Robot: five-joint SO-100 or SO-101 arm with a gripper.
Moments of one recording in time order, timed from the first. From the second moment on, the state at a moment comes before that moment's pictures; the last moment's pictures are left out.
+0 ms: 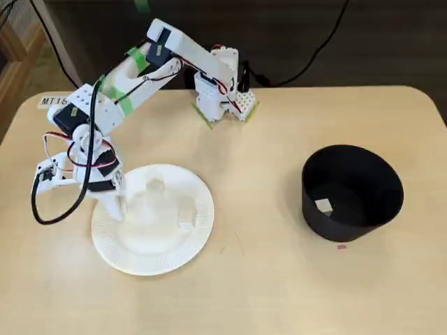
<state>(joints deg) 39.8 48.7 45.0 94.1 -49.5</state>
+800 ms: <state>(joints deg) 33.6 44.2 31.5 94.5 -36.8</state>
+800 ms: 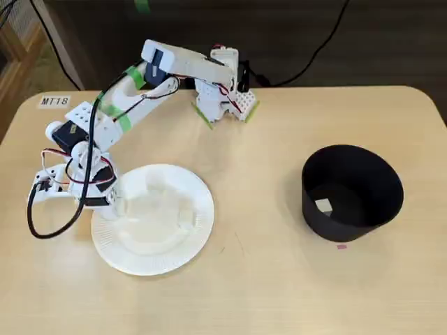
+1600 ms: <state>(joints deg) -31.7 69.9 33.2 94.9 -8.7</state>
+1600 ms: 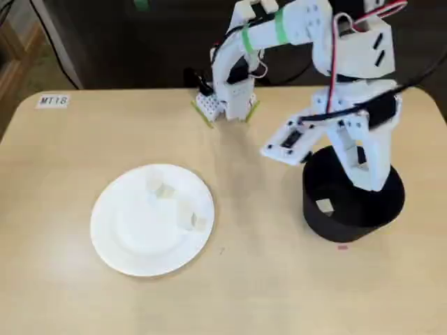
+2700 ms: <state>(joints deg) -28.3 75.6 47.1 94.8 -7.6</state>
